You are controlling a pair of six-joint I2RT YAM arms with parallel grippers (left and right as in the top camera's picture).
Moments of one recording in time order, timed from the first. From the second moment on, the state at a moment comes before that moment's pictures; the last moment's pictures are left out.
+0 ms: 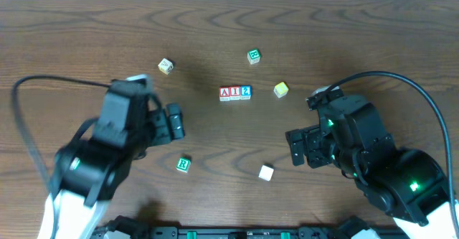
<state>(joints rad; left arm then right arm) -0.34 0.97 1.15 -1.07 -0.03 -0.49 0.56 1.01 1.26 -1.20 0.11 0.26</state>
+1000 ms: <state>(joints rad) 0.05 0.05 0.25 -0.67 0.12 0.01 0.56 1.01 1.26 -1.20 0.11 0.26</state>
